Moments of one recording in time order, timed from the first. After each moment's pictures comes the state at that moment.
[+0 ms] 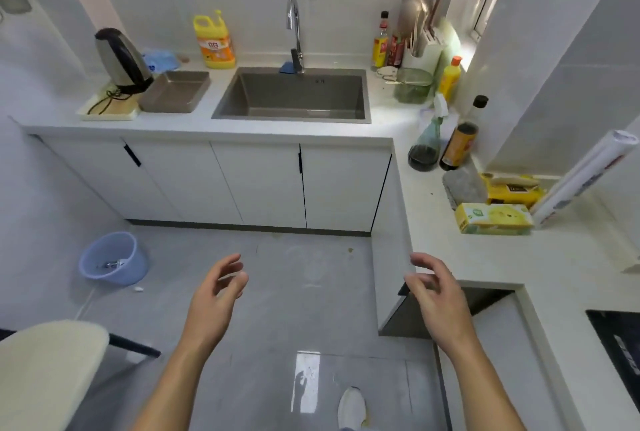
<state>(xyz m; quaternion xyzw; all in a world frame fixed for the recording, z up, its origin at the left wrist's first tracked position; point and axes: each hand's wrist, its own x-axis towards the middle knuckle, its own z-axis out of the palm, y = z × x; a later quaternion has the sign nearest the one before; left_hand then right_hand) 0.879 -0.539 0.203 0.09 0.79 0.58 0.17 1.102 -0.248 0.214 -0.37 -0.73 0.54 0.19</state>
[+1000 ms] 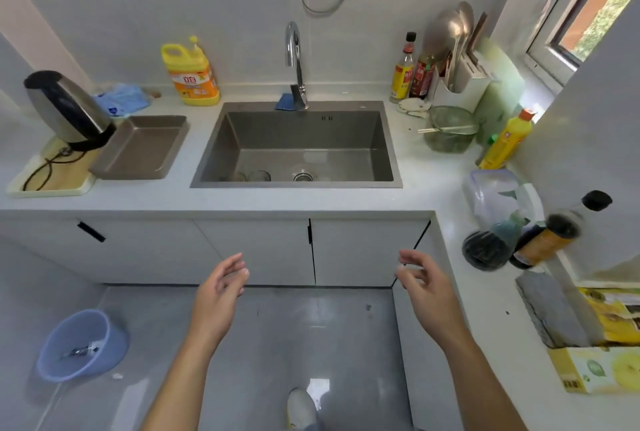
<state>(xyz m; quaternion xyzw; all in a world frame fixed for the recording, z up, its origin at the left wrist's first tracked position) 0.540 -0.351 0.193 0.05 0.77 0.61 0.20 0.757 -0.081 0.200 -0.39 -0.71 0.55 0.18</state>
